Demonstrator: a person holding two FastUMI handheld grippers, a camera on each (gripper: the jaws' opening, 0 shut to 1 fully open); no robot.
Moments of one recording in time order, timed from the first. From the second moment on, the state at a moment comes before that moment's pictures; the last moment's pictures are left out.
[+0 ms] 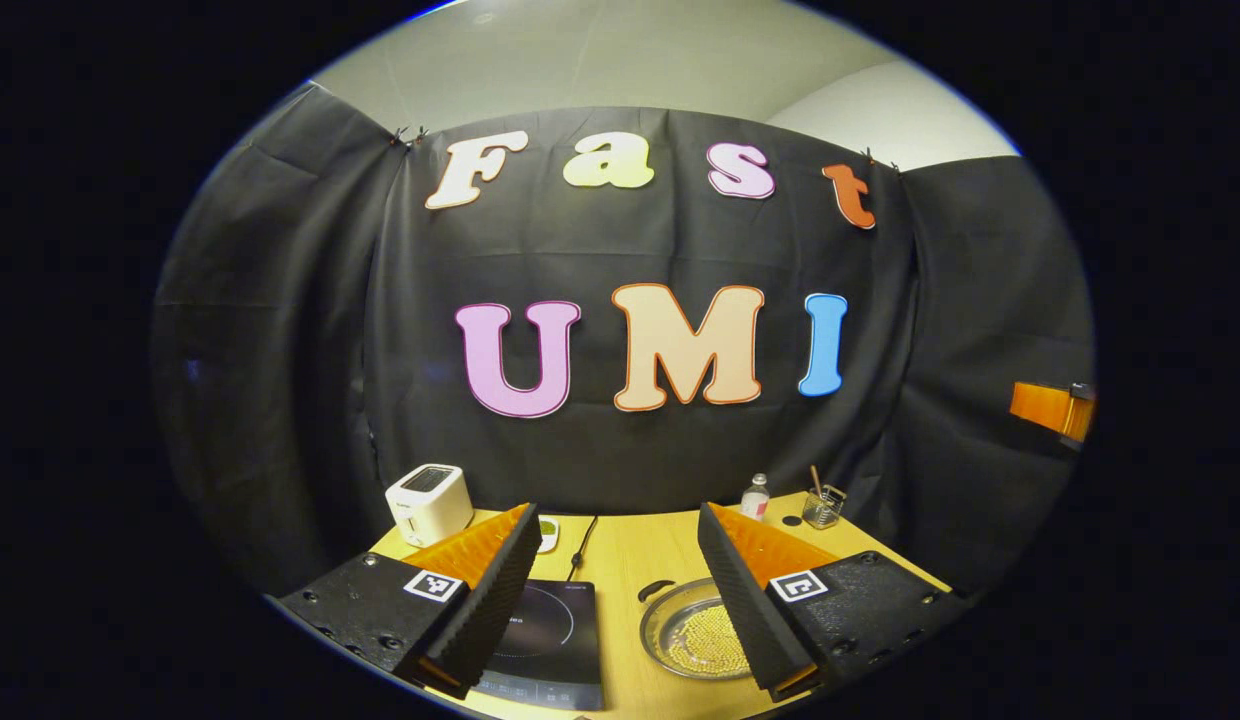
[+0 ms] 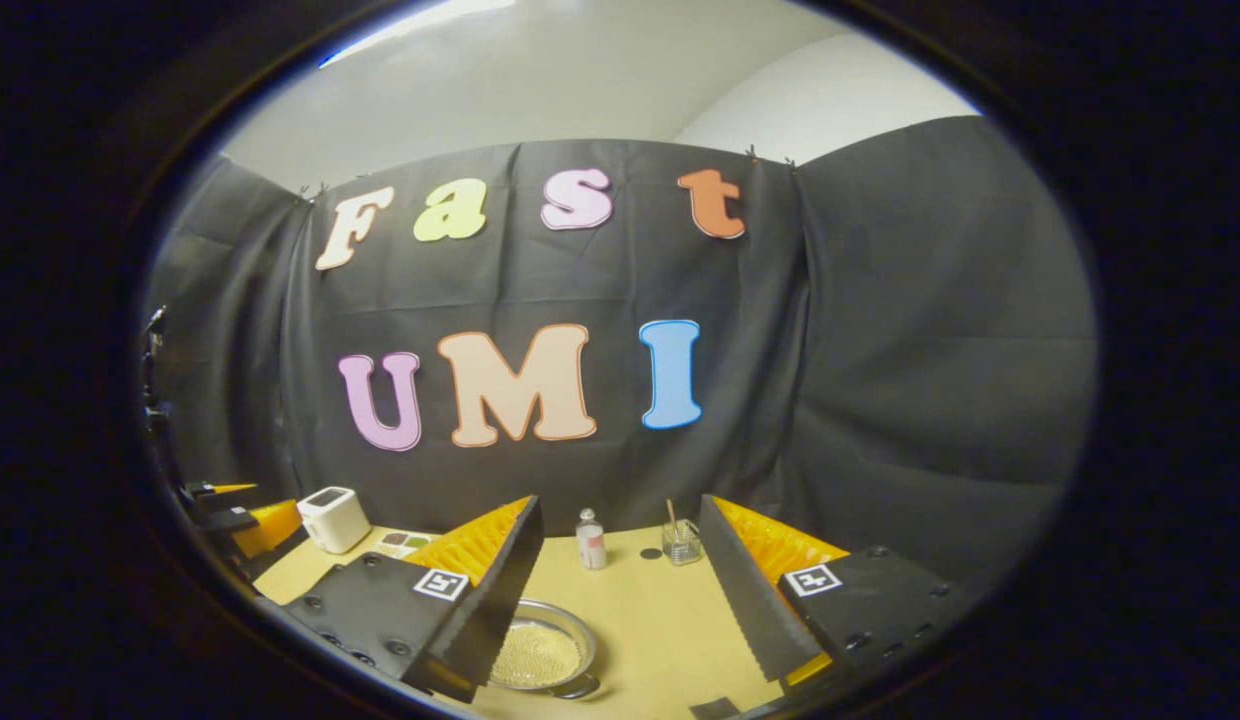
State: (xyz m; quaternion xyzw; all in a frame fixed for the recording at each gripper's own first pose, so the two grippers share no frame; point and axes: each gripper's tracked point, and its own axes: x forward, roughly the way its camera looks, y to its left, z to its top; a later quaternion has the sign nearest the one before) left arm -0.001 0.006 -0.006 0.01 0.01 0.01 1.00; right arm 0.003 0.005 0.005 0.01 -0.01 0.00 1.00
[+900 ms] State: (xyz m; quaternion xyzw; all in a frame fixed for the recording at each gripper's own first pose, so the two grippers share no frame) left arm -0.013 0.015 -0.013 0.00 0.01 0.00 1.00; right arm 0.006 0.028 -0.009 0.01 0.01 0.02 1.00
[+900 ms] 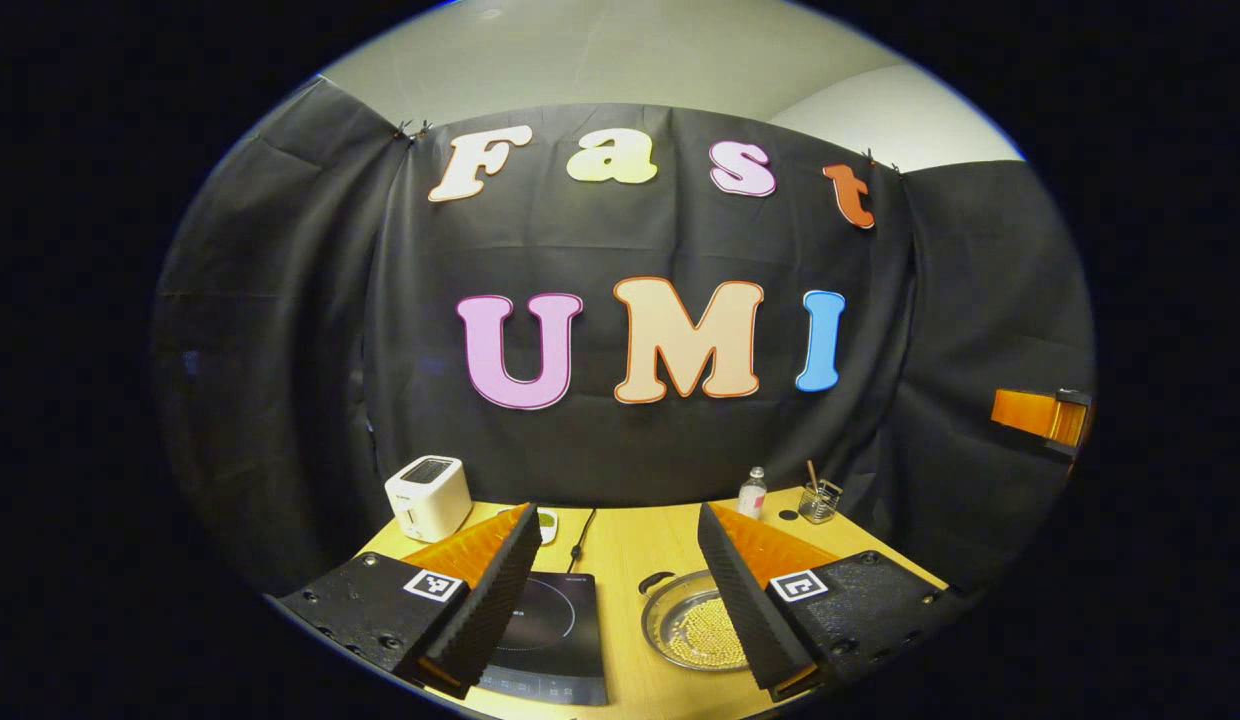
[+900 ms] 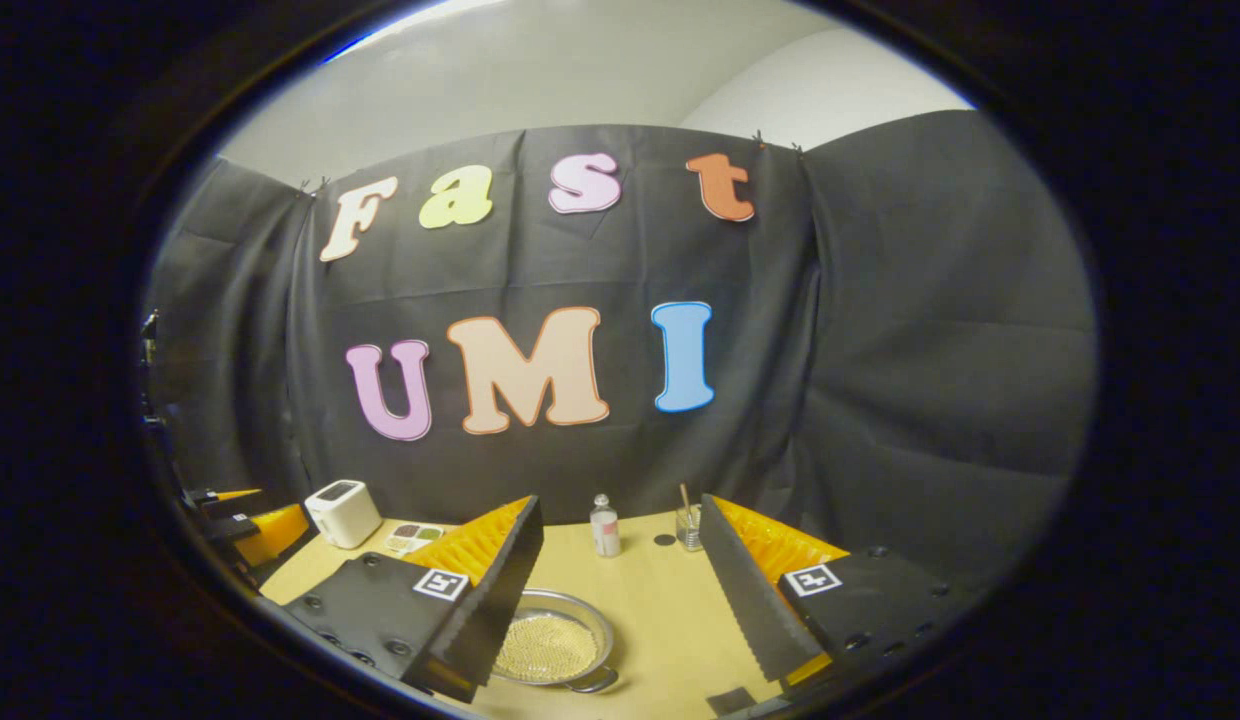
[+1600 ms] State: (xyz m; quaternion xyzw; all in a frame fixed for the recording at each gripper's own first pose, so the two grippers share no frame) left arm -0.029 0.064 -0.021 0.00 0.01 0.06 1.00; right arm 0.021 0.063 -0.023 0.03 0.03 0.06 1.00
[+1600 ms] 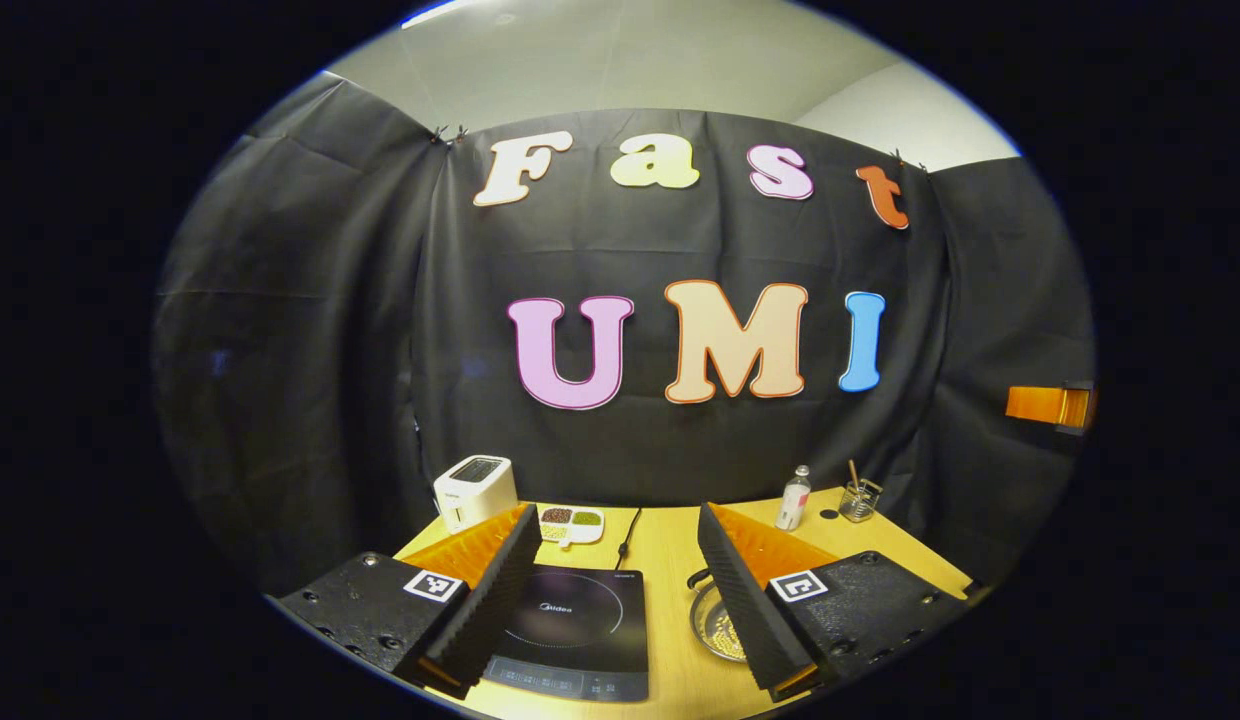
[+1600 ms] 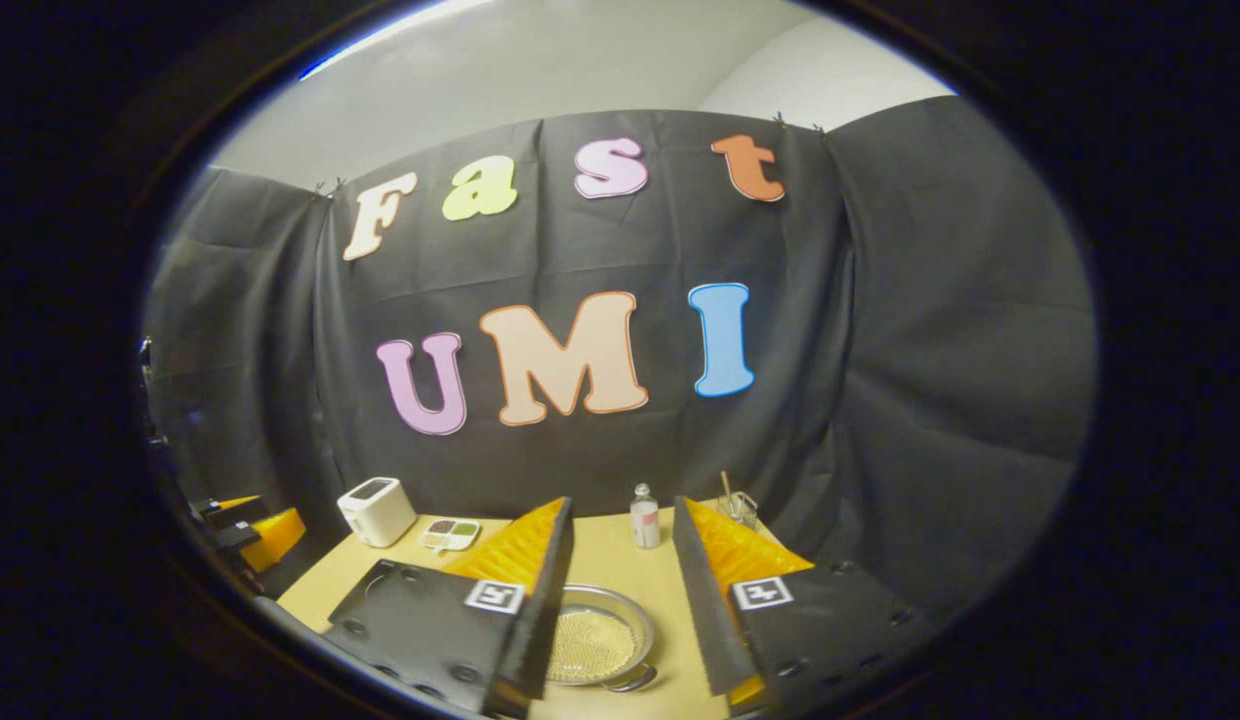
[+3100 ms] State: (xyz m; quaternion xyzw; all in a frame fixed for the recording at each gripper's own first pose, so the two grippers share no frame) left arm -0.087 0.118 -0.061 0.01 0.03 0.05 1.00; right arm -0.058 0.121 -0.250 0.07 0.32 0.06 0.94
